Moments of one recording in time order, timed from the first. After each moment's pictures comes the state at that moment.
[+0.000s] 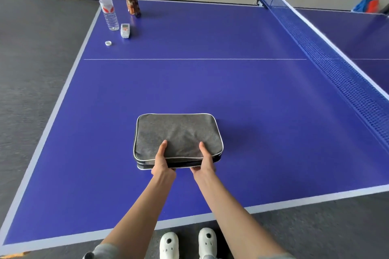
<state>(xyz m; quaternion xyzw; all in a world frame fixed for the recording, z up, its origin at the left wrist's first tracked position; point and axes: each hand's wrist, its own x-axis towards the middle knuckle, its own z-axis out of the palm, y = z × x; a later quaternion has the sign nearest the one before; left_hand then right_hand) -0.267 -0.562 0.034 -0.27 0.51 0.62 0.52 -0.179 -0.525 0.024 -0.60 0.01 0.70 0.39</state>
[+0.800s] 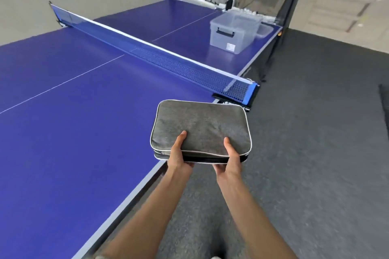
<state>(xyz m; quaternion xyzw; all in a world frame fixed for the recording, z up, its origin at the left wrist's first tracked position) 0.211 -0.570 0.117 0.05 0.47 0.38 0.80 0.301 -0.625 0.100 -0.49 0.17 0.42 0.75</state>
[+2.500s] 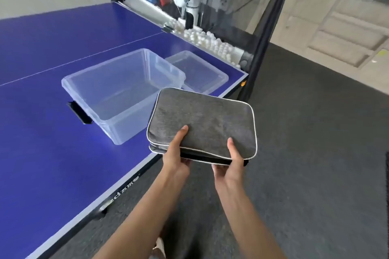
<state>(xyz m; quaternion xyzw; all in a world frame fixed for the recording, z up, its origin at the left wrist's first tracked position) 1.133 -0.075 0.142 0.04 0.47 0.42 0.78 1.228 -0.130 0.119 -0.46 0.09 0.44 0.76</state>
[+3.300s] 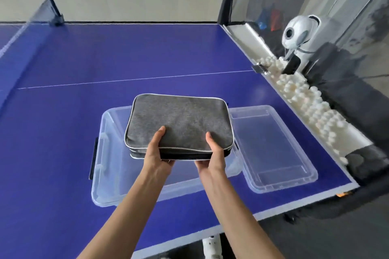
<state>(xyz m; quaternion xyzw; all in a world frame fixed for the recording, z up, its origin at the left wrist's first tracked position) 1.098 0.236 0.129 -0.12 0.46 0.65 0.60 1.208 0.260 0.121 -0.50 -0.02 0.69 0.52</state>
